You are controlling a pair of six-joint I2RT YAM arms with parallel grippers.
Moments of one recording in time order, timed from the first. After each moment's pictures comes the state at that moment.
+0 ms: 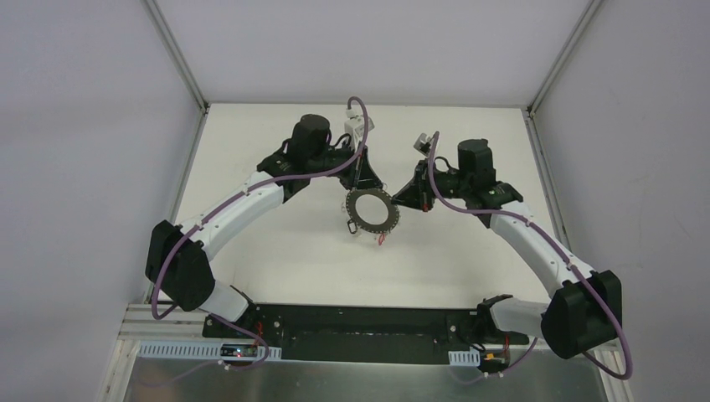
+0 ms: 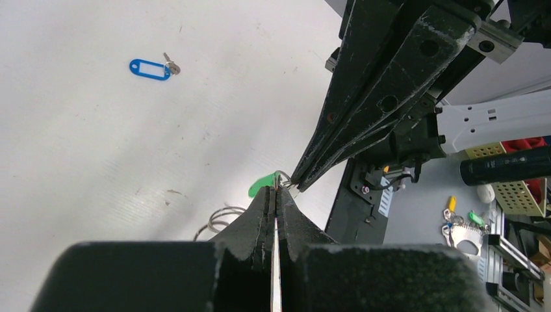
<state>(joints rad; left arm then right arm) -0.61 1.47 1.24 -0.18 0.68 -0.31 0.39 1.23 0.94 -0.24 -0.93 0.03</state>
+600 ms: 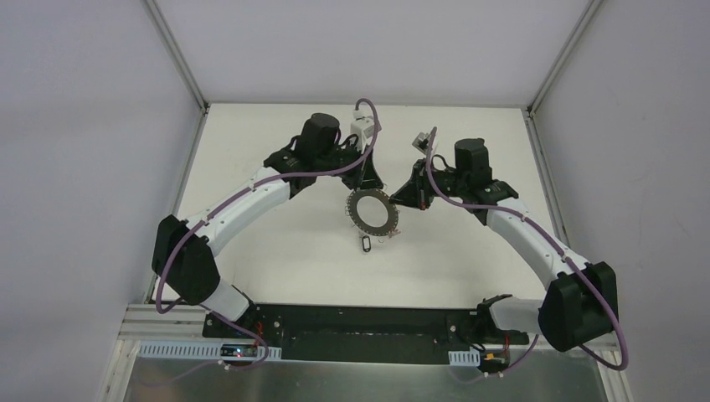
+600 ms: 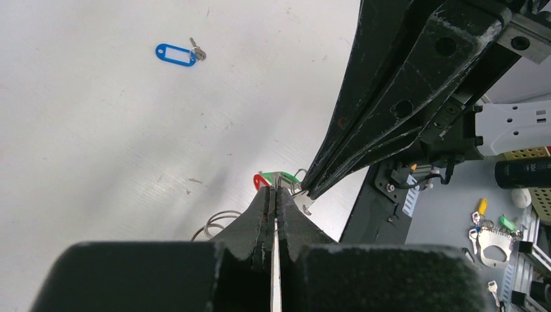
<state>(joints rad) -0.63 1.52 1.31 -0.29 0.58 -0.25 0.39 1.27 0.94 -0.21 -0.92 0.13</state>
